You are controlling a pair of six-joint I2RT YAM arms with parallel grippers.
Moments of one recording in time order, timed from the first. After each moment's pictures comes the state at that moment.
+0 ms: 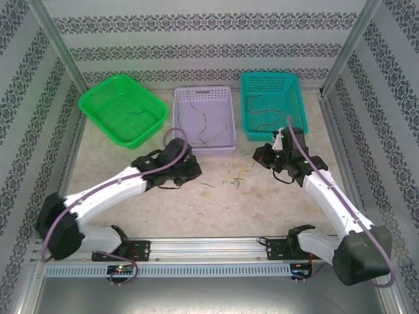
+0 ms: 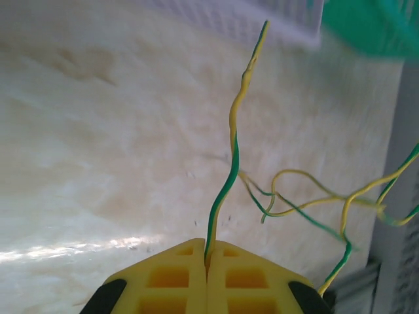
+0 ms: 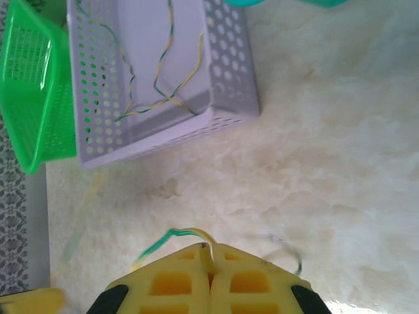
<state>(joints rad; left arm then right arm) -0.73 1.25 0.96 -0.53 0.05 -1.14 0.21 1.09 0.79 -0.50 -0.41 0.73</state>
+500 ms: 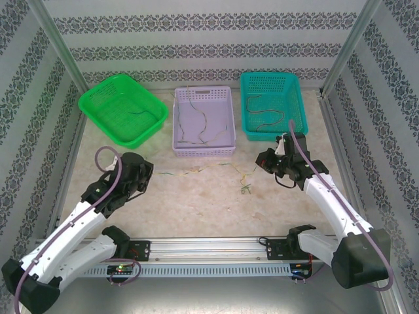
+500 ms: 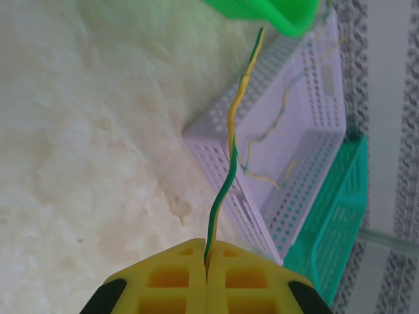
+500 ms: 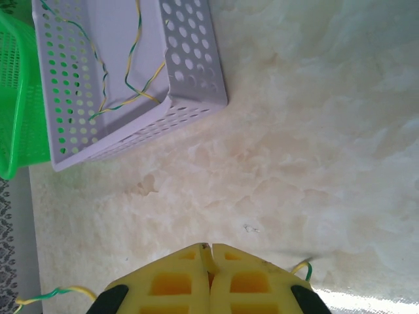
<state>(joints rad) -0.49 0.77 0.73 -0.67 -0.25 -1.57 0.18 1.08 0.74 -0.51 -0.40 0.73</state>
